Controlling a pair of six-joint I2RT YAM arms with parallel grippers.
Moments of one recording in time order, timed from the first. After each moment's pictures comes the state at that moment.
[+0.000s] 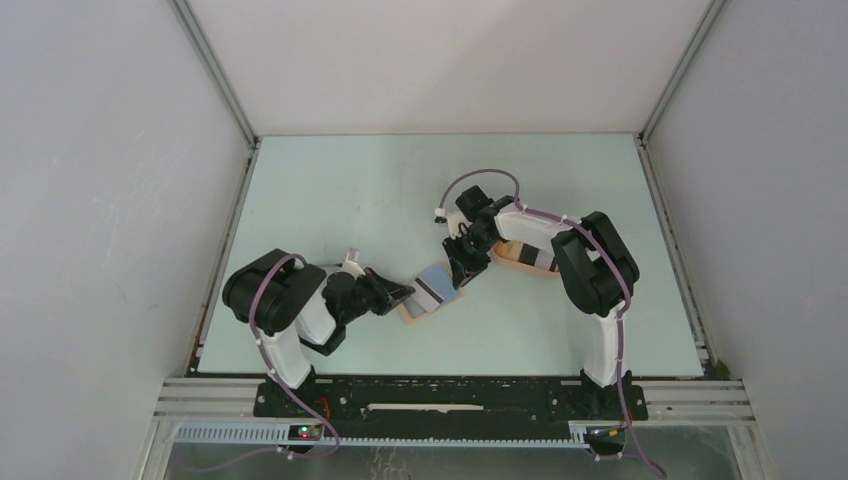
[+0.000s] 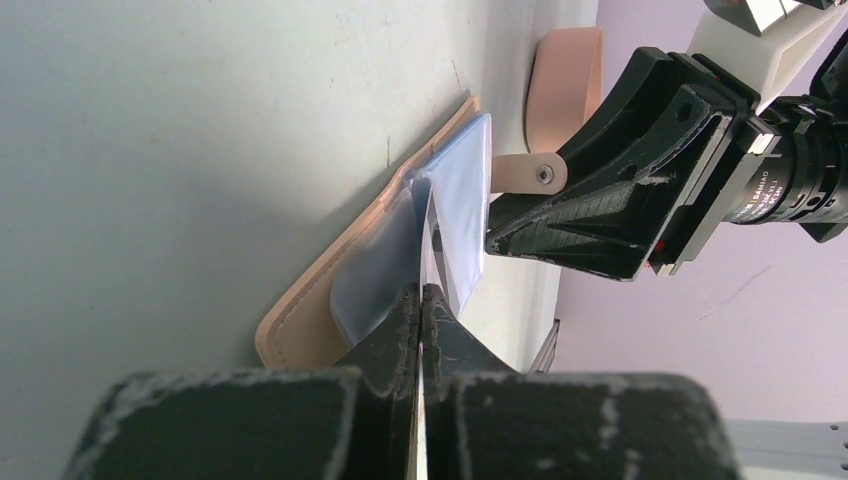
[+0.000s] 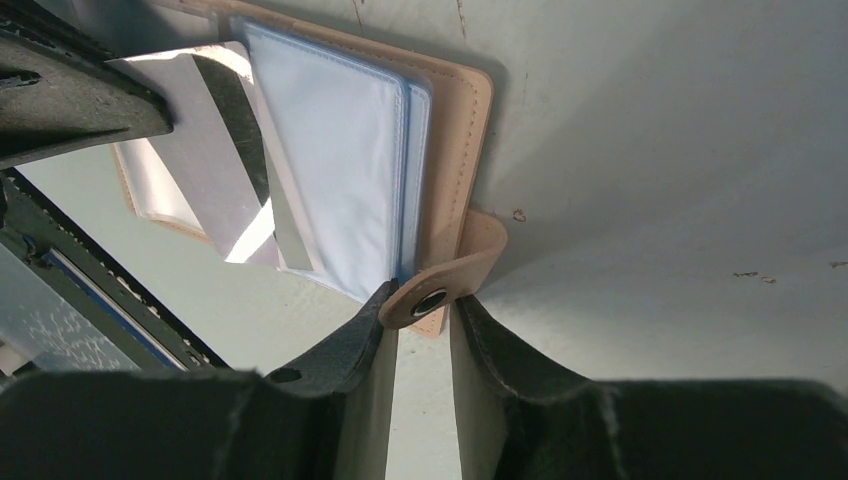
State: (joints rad) left arm -0.46 1.79 0.13 1.27 0.30 -1.23; right arm 0.59 2.01 1.37 -0.67 -0.47 0.03
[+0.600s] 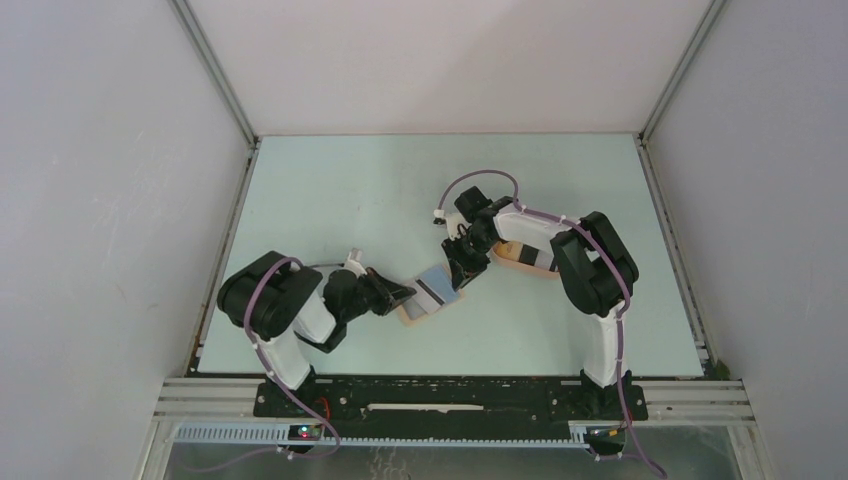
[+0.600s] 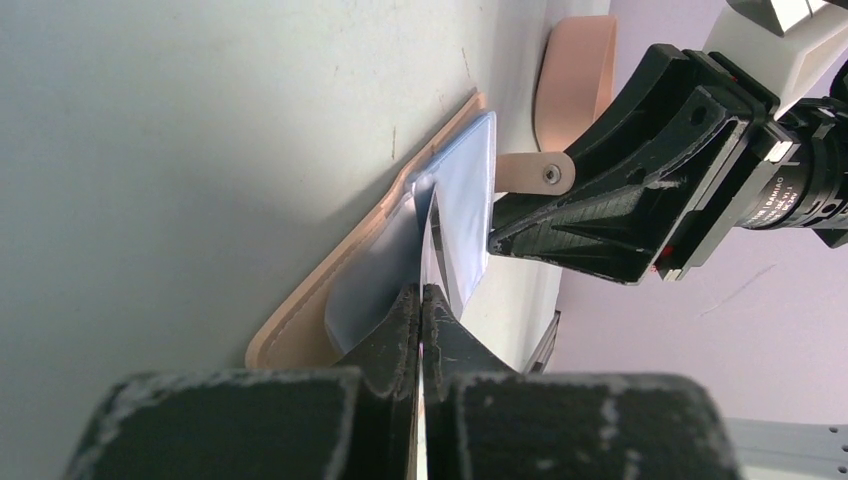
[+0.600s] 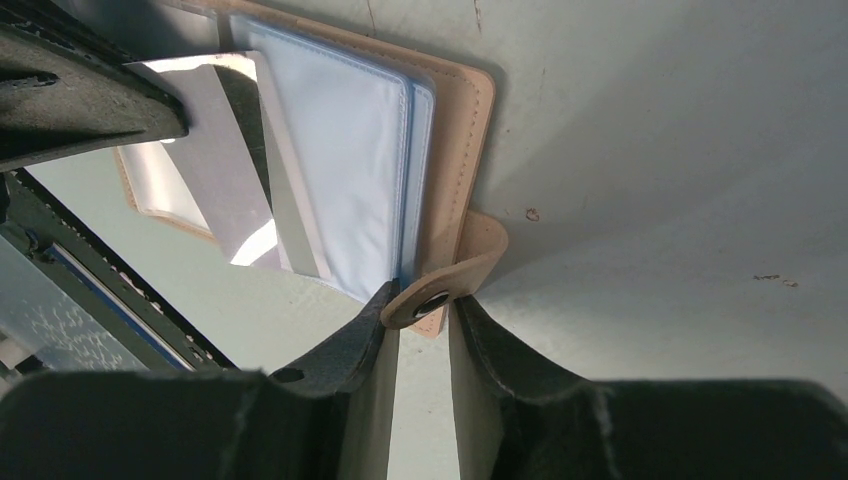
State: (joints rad) left arm -0.46 1.75 0.15 1.19 0.32 -1.23; right arm 0.60 2.01 1.37 -0.67 -0.47 0.03
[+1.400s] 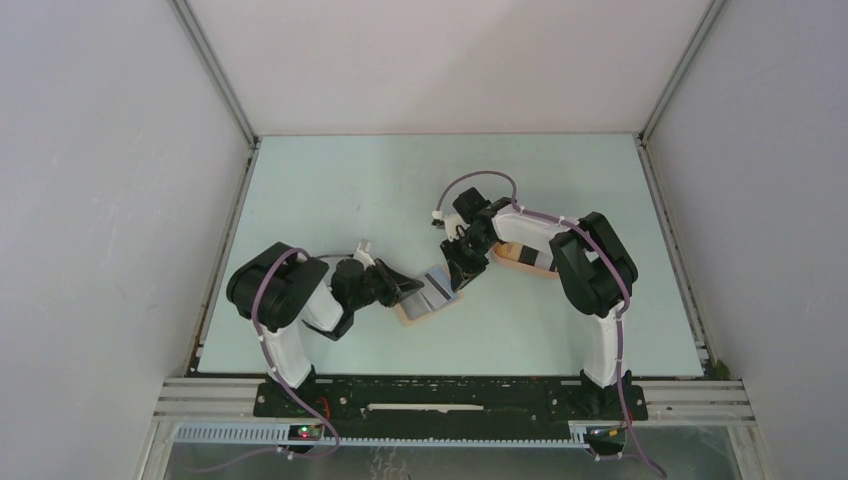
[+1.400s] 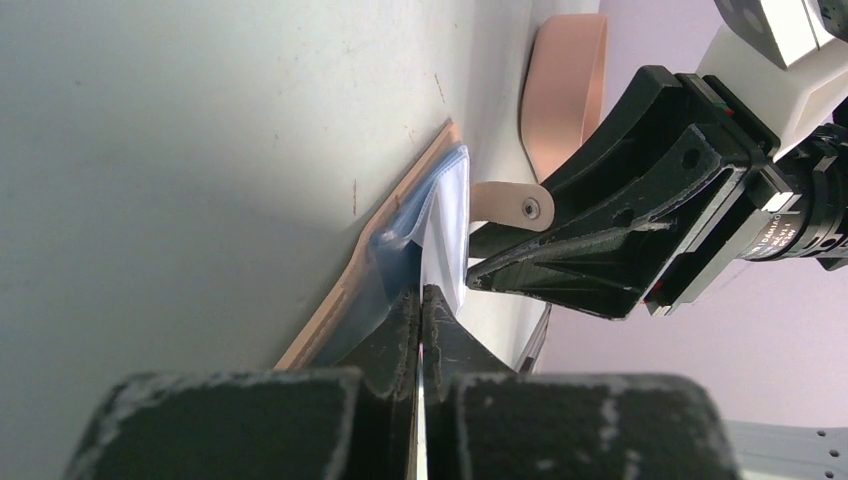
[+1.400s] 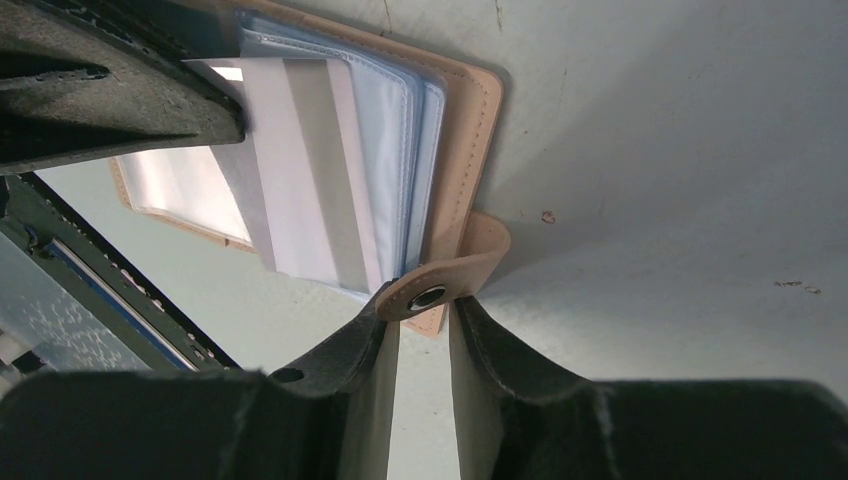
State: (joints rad) left arm -0.46 1.81 0.26 1.14 0.38 -1.23; right arm 0.61 2.01 1.37 -0.67 -0.47 0.03
